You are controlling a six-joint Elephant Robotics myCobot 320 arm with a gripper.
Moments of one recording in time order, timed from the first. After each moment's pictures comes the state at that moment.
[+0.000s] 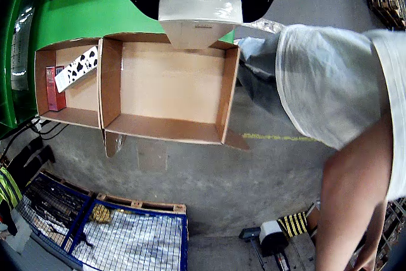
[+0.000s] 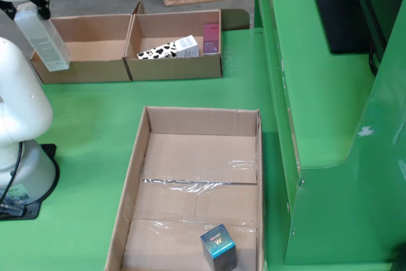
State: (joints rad) arm 1.80 -0.06 -0.79 -0.35 1.62 0.16
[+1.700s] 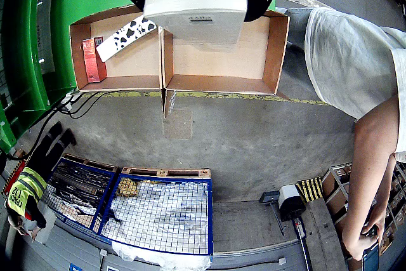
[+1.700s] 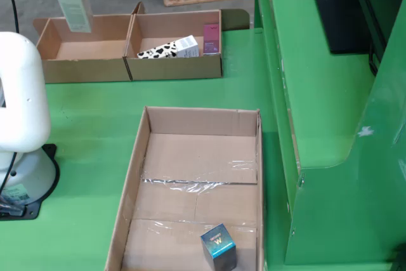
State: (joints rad) arm 1.40 -0.52 -0.03 -0.45 1.71 -0.15
